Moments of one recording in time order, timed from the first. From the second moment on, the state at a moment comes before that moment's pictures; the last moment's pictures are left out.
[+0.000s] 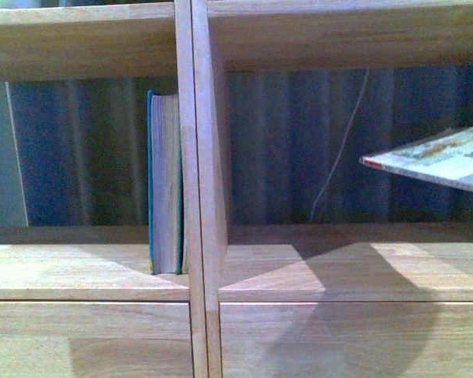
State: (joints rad) left arm -0.01 0.00 0.01 -0.01 0.00 0.00; right arm -0.15 1.34 0.87 0.47 -0.20 1.08
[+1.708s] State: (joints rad) left arm -0.01 0.00 0.01 -0.01 0.00 0.00; right arm 0.20 0.91 0.73 0.58 -0.34 1.02
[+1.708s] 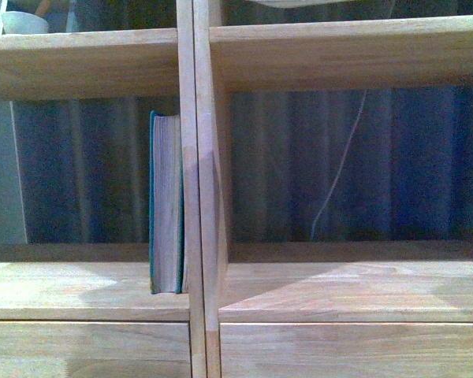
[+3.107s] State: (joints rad) left arm -0.48 1.17 0.78 0.70 0.13 -0.80; right arm 0.25 1.05 0.84 0.59 -0.27 0.95
